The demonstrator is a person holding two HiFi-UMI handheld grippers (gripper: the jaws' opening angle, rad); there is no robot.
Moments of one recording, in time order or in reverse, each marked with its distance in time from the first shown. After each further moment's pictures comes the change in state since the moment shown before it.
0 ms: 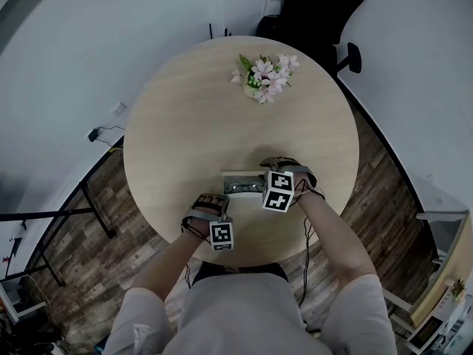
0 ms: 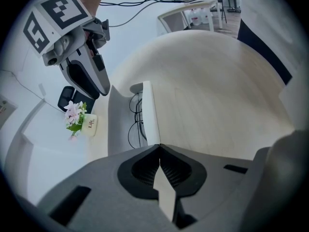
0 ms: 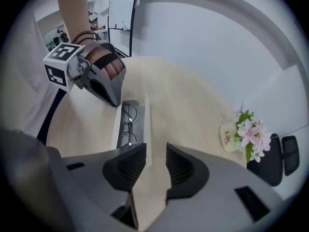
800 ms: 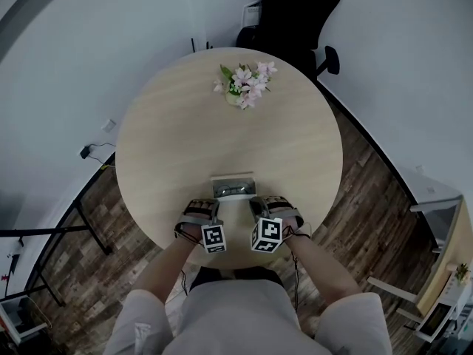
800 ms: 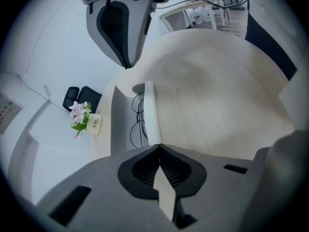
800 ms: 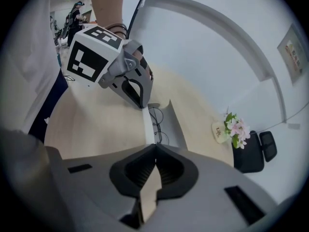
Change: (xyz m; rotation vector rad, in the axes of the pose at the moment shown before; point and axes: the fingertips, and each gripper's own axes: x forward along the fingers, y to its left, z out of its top) left arm -0.003 0.000 -0.001 -0.016 0.008 0.055; right arm -0.026 0.097 -0.002 0.053 -0.026 -0.229
